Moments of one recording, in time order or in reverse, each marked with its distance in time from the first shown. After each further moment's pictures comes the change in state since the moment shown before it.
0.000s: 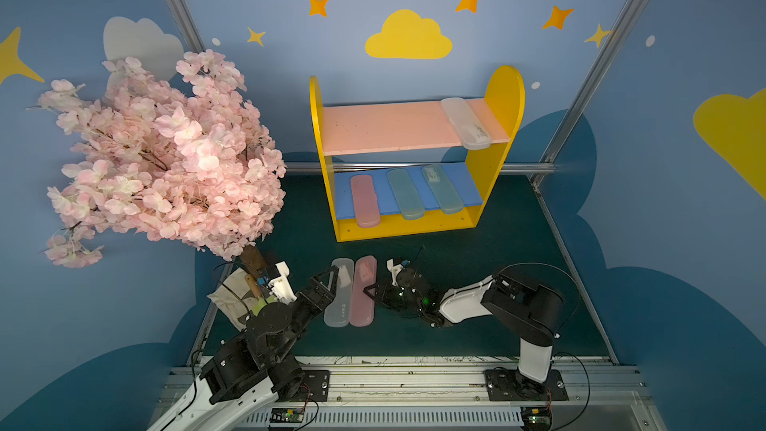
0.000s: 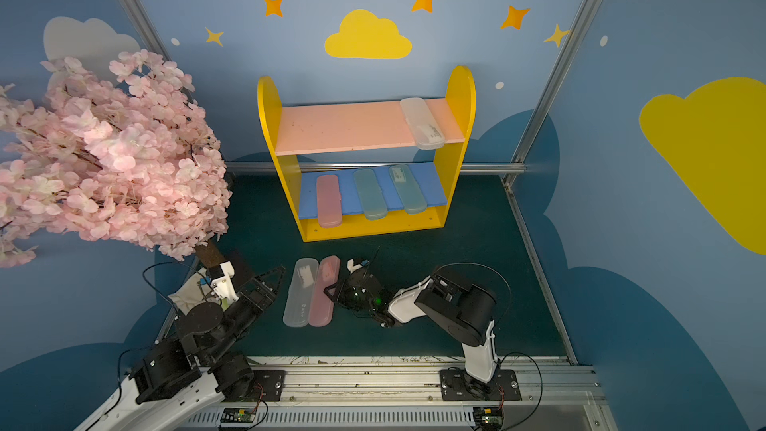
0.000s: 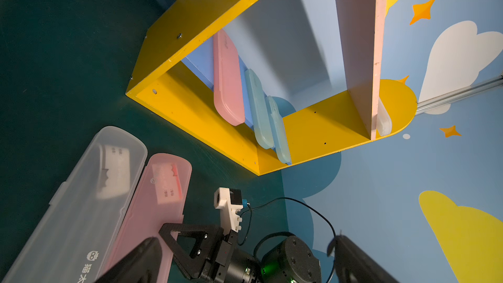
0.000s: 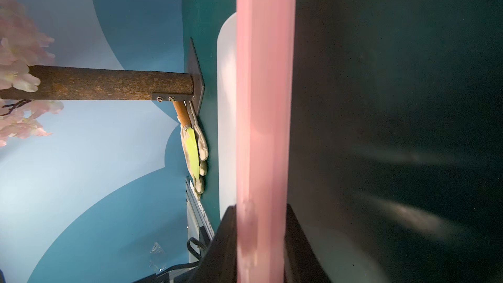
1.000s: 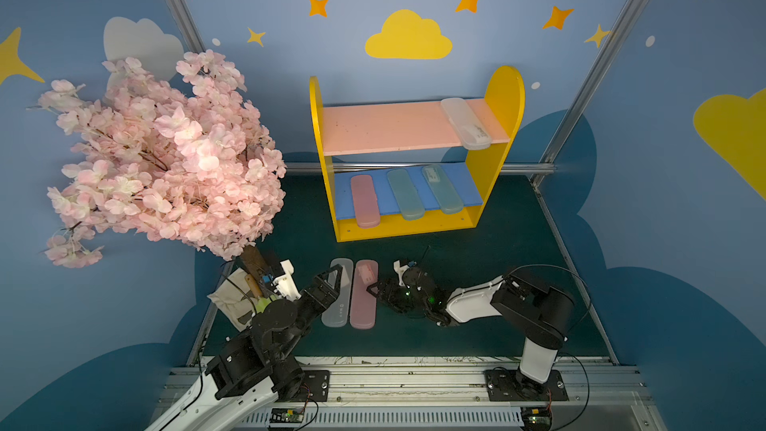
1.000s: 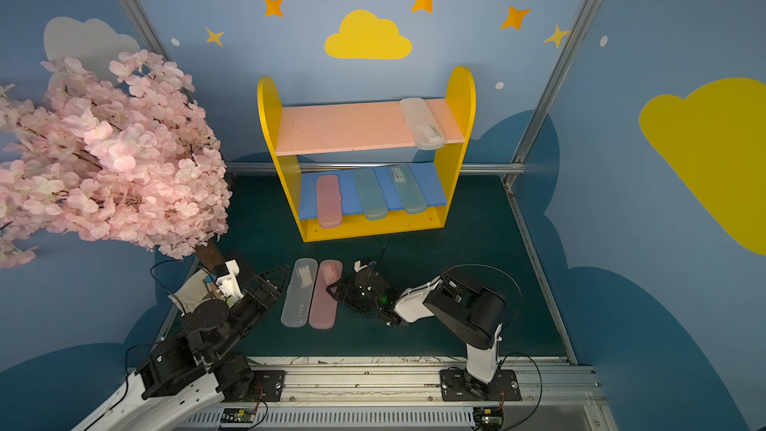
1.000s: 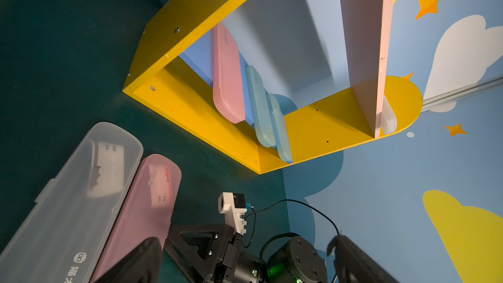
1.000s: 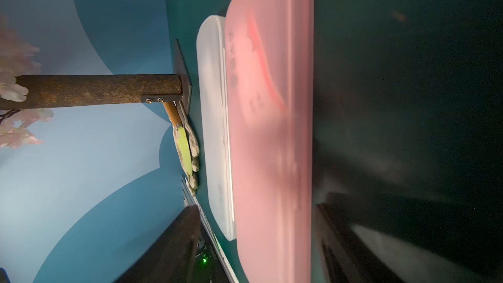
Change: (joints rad) left arm 0.000 0.080 -0.004 0.061 0.018 -0.002; right arm -0.044 -0.103 -0.058 -0.119 -0.018 -0.001
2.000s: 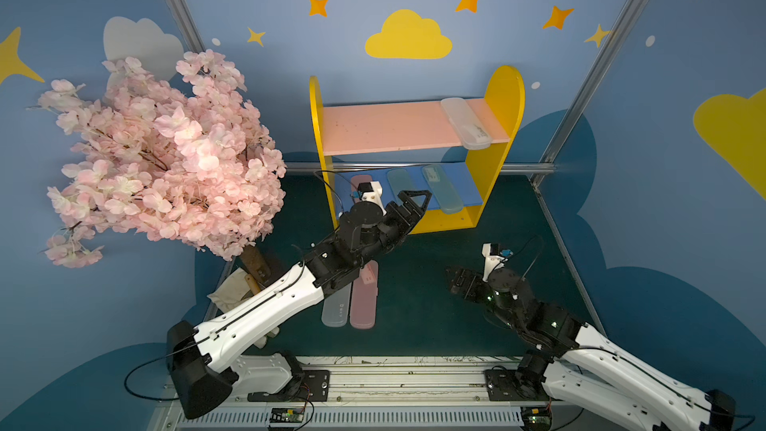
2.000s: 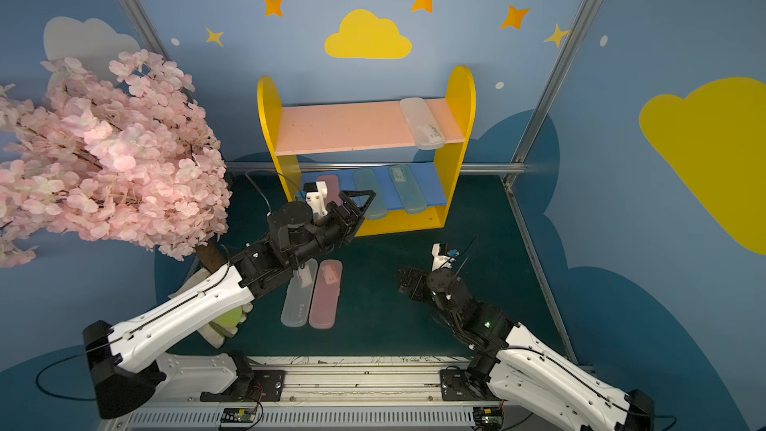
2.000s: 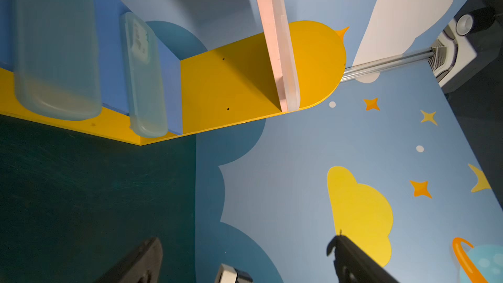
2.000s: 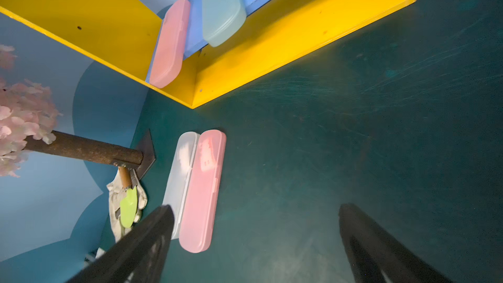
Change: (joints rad) left arm 0.000 1.007 0.727 0.442 0.306 -0.167; right arm -0.121 -1.134 -0.092 -1.030 0.536 -0.409
